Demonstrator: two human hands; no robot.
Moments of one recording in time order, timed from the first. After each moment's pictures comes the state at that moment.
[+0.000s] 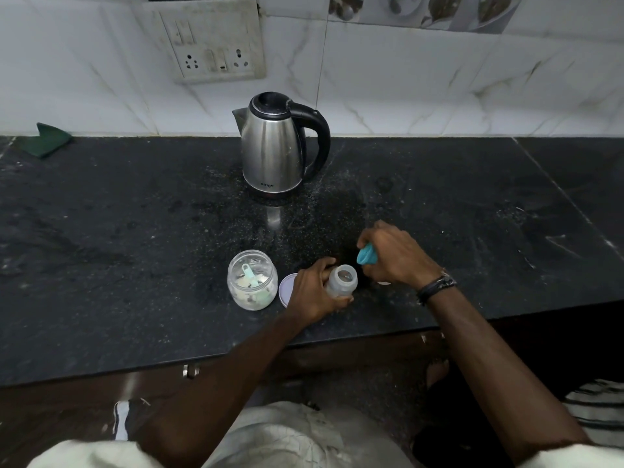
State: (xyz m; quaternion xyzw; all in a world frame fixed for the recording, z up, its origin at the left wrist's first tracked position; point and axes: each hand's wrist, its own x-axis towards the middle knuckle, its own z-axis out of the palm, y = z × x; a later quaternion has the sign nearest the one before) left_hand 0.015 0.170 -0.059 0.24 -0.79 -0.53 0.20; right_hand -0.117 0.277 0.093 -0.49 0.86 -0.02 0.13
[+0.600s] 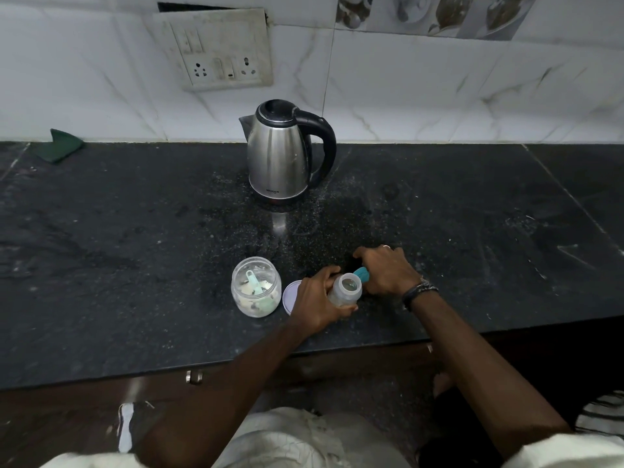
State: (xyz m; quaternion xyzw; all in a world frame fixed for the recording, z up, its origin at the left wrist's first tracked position) left_hand 0.016 0.171 -0.058 0.24 -0.79 -0.53 0.19; right_hand -0.139 0.256 0.031 -0.49 0.86 0.07 0.15
